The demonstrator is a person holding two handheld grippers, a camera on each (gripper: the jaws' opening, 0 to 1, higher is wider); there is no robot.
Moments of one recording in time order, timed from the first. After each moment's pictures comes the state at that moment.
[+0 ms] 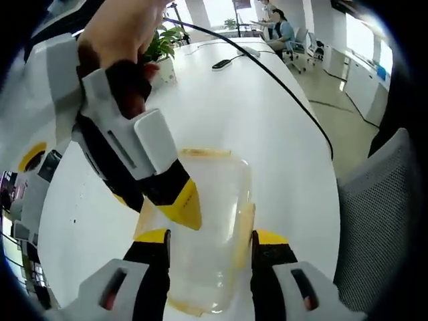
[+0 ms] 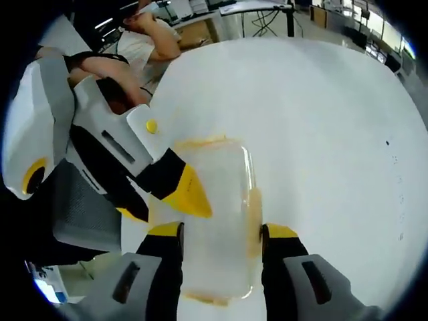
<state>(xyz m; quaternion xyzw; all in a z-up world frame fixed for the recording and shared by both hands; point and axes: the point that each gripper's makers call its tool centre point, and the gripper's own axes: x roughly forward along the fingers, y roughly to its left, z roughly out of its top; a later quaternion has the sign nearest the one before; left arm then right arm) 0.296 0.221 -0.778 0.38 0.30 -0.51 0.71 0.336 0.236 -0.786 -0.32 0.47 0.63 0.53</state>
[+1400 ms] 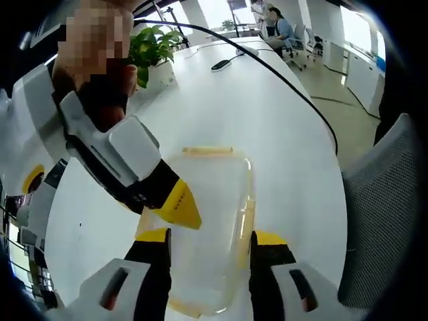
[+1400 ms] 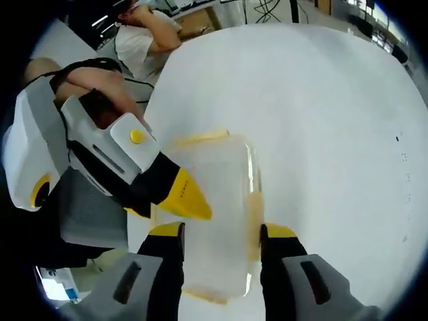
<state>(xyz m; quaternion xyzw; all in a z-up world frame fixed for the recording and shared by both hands) 0.296 0.222 -0.782 0.40 0.28 -0.50 0.72 0.331 0.233 -0.788 -0.32 0.50 0.63 0.50</state>
